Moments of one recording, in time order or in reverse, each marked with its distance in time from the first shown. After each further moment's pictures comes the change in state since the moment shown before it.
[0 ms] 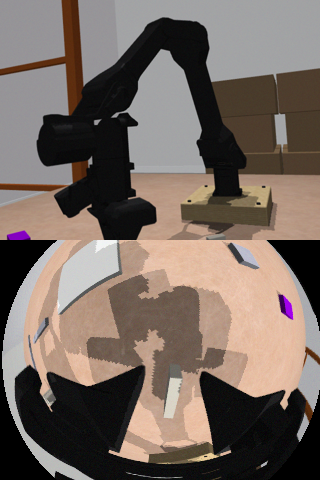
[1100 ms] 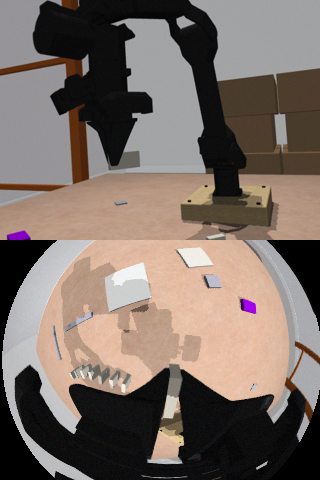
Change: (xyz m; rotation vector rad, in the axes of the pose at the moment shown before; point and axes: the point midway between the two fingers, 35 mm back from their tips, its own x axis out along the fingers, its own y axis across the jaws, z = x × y) arm -0.143 0.008 0.000 0.000 -0.004 0.003
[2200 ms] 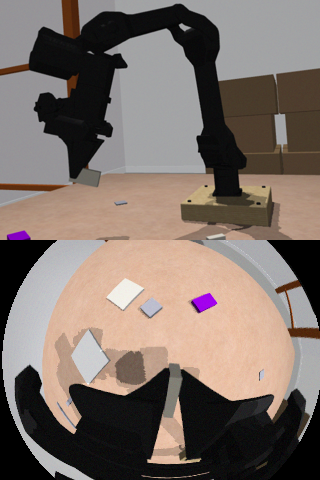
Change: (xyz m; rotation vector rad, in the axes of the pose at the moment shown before) arm 0.021 -0.072 0.038 0.491 -0.265 -0.075
